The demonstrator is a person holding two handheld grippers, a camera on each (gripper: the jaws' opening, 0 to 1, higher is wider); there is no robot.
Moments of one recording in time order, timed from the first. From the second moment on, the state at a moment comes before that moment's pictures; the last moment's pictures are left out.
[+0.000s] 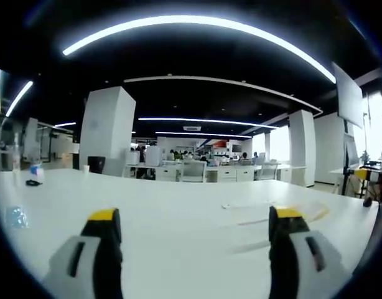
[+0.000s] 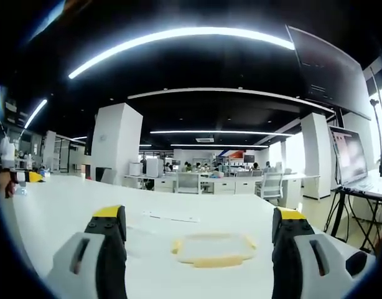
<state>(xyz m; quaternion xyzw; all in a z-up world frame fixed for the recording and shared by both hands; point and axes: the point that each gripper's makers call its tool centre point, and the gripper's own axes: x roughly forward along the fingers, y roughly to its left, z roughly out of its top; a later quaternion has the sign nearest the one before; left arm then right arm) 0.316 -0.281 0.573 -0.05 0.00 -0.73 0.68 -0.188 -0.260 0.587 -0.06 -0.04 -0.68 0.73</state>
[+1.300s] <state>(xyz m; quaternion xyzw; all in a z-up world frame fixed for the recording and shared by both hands) 0.280 -0.299 0.572 -0.05 0.01 -0.75 0.65 -0.214 -0.271 0.587 -0.08 -0.01 -0.68 0.73</state>
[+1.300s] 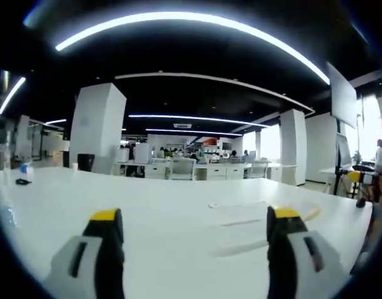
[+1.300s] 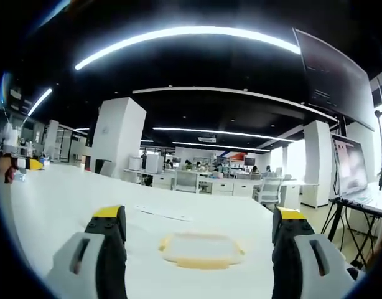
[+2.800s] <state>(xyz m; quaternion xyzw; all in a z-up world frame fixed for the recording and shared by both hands) 0.097 -0.378 0.566 0.05 -0.02 -0.88 0.47 -0.293 -0.346 0.576 -0.15 0.14 -0.61 0.77</state>
